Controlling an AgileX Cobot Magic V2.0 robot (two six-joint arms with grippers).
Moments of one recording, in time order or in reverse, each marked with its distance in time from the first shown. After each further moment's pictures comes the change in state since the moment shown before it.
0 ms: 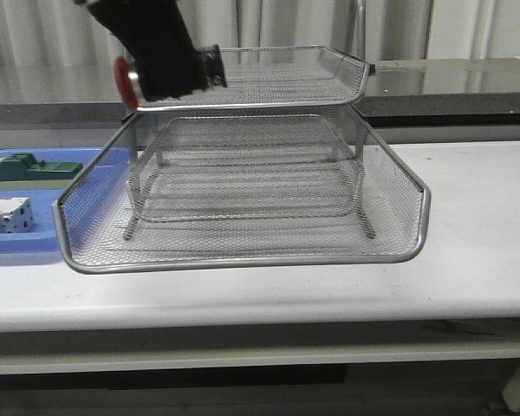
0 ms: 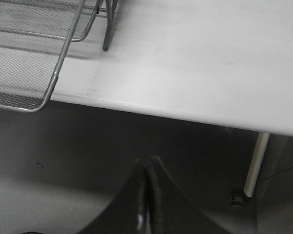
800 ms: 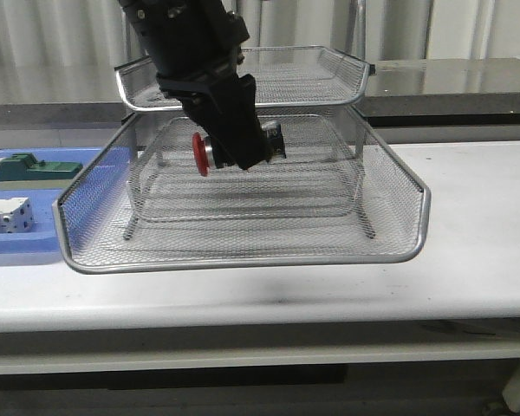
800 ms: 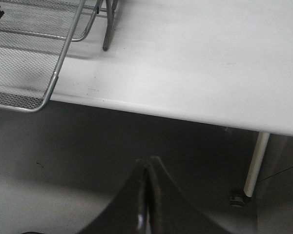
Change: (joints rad) left arm -0.053 0.156 0.002 0.000 -0.193 0.000; right arm 0.000 0.000 0.000 0.000 0.000 0.000
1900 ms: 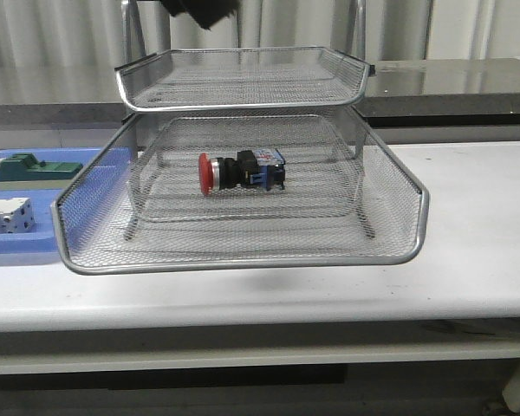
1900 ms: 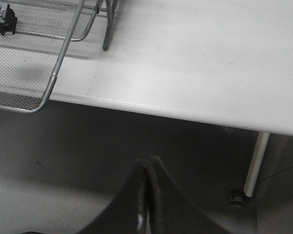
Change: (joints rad) left arm 0.071 -0.243 -0.052 0.083 0.067 -0.144; right arm 0.000 0.000 0.000 0.000 0.000 0.000
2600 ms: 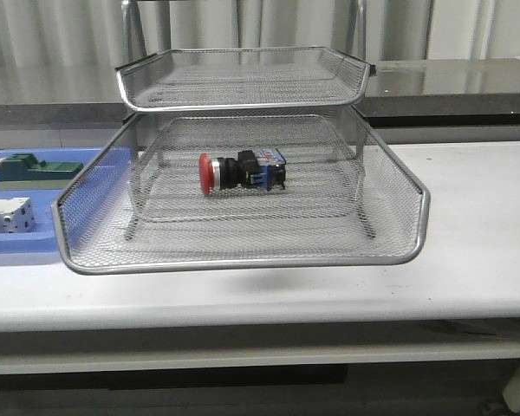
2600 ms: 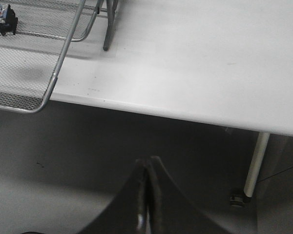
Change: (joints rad) left arm 0.532 -0.517 0.452 -0.206 -0.258 -0.039; right arm 0.000 0.000 0.000 0.000 0.000 0.000
